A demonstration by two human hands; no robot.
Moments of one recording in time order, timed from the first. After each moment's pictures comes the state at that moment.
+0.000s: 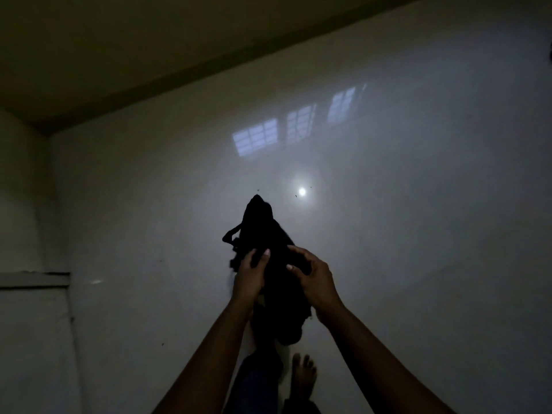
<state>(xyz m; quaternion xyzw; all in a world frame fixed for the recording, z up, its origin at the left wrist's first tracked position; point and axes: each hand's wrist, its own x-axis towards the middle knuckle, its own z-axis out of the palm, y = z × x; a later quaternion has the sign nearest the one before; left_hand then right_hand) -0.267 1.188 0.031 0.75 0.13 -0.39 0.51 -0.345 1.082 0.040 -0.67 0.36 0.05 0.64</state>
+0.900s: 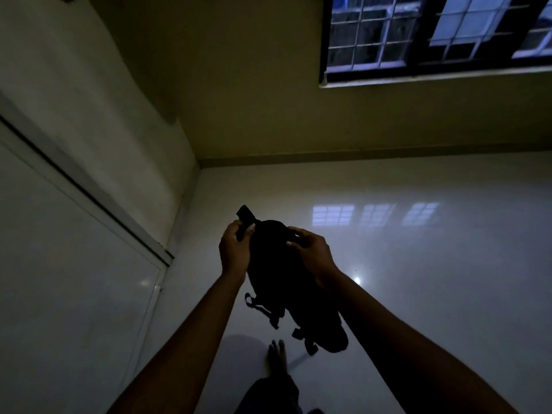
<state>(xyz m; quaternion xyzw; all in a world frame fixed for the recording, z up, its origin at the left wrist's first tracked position) -0.257 1.332 0.261 0.80 0.15 0.01 0.58 -0.285 1.179 0.257 -0.76 0.13 0.10 0.63</state>
